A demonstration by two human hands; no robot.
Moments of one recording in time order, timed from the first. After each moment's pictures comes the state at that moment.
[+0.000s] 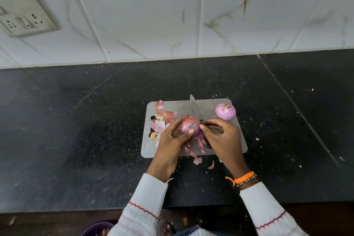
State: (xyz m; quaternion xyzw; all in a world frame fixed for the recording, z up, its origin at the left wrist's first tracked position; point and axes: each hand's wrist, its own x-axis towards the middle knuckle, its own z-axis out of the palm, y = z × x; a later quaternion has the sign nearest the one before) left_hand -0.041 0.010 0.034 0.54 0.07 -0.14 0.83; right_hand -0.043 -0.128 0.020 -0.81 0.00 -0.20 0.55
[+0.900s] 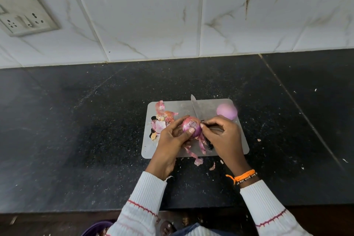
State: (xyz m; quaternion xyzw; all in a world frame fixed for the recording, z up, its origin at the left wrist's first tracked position) left_hand -0.033 0.013 0.030 0.58 0.06 -0.14 0.80; right_hand -0.034 -0.132 0.019 -0.83 -0.05 -0.24 0.50
